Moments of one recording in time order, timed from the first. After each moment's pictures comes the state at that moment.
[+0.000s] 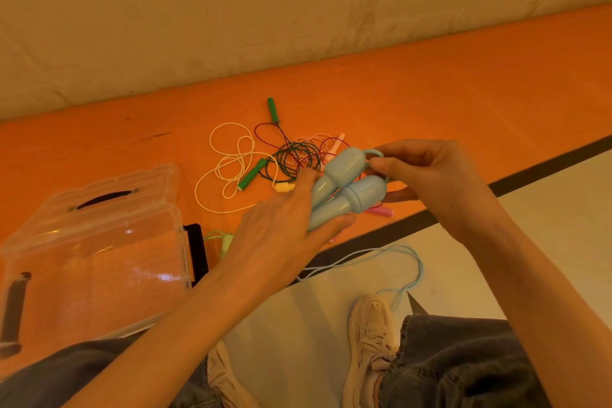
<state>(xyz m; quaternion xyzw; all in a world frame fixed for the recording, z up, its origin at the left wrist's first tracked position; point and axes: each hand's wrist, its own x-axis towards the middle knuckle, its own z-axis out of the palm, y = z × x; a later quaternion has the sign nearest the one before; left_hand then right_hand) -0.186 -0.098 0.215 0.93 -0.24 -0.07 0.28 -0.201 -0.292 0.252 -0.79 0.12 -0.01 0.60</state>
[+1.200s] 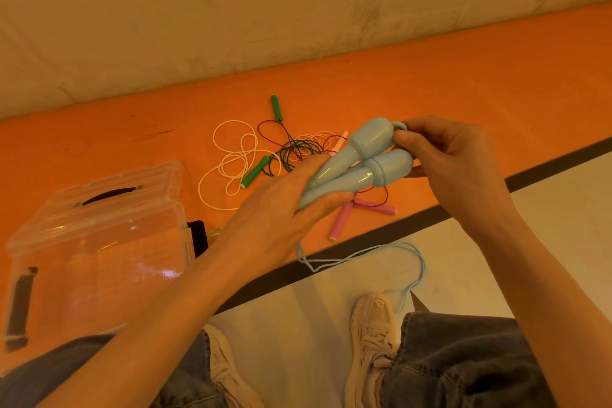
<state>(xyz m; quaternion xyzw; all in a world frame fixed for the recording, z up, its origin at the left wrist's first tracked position) -0.170 -0.089 0.216 0.86 -0.28 -0.10 0.42 -0.195 -0.295 0.252 -0.82 0.09 -0.12 0.55</state>
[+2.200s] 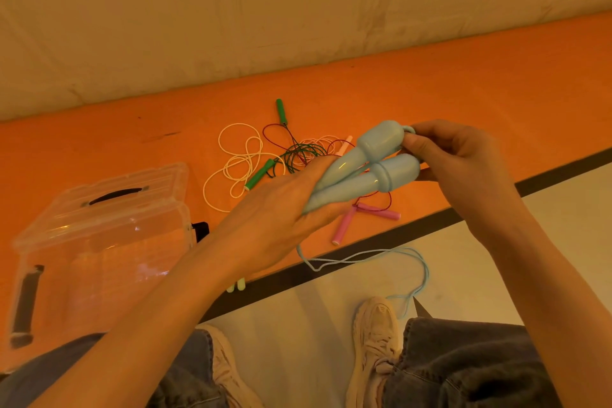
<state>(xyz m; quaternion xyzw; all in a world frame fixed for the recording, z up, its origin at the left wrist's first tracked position) -0.165 -0.078 0.224 0.88 -0.34 -0.10 0.33 -0.195 -0.298 0.256 -0.81 0.09 -0.11 0.57</state>
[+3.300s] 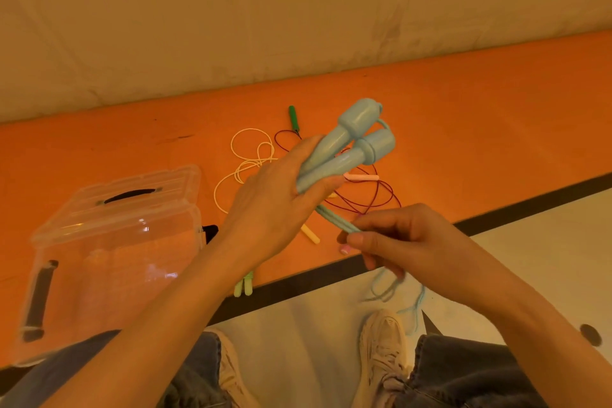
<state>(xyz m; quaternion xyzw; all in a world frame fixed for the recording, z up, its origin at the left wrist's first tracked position) -0.151 -0.072 0.222 0.87 -0.22 -0.04 0.44 -0.227 -0.255 0.251 -0.81 -0.04 0.20 0.54</state>
